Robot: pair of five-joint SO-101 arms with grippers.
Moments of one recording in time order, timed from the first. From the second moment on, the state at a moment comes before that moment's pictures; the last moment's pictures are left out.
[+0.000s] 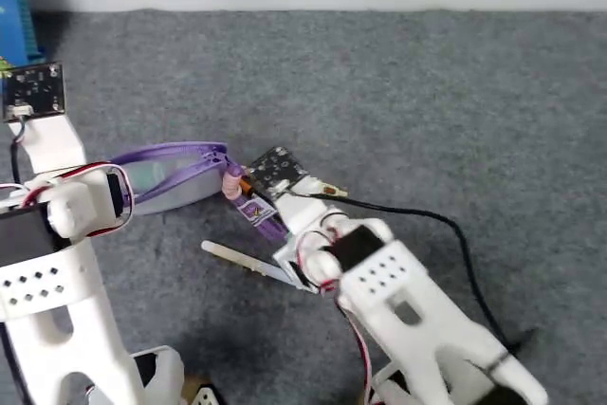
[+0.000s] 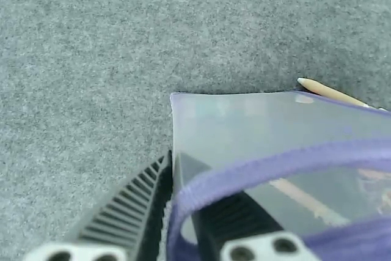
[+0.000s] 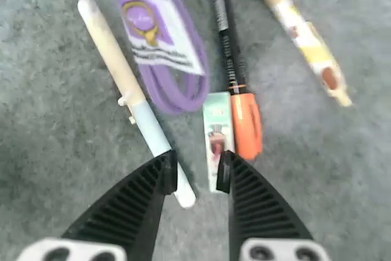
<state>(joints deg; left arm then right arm) -20.3 -37.5 16.5 92.7 2.3 -39.0 -28.8 48.1 55.5 3.8</state>
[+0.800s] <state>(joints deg) -20.3 -37.5 16.5 93.8 2.3 -35.2 -10.5 46.2 41.7 3.8</state>
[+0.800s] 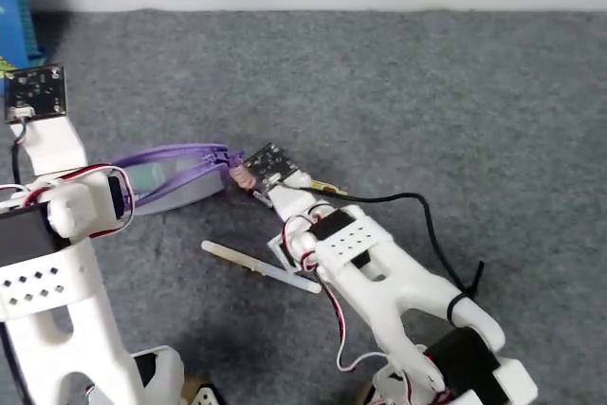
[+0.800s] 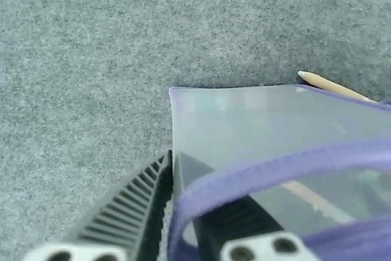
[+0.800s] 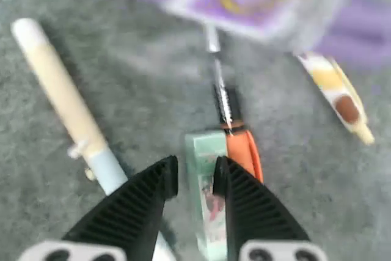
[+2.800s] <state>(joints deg) -20.3 -37.5 16.5 93.8 2.3 -37.1 -5.2 44.7 42.5 2.1</state>
